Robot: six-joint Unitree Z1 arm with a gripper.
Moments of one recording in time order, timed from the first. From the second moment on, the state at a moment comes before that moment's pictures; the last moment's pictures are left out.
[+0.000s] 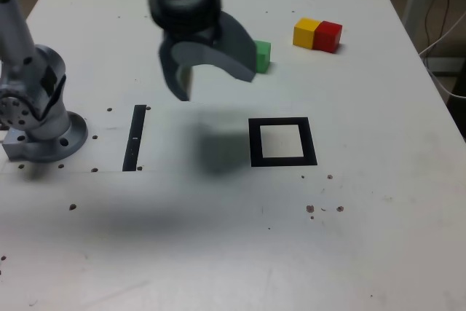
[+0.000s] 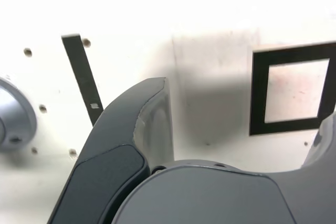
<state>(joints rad) -0.07 1.62 -1.12 1.08 0.14 -0.01</state>
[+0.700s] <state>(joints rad) 0.15 1.87 -1.58 1.26 0.13 -0.10</state>
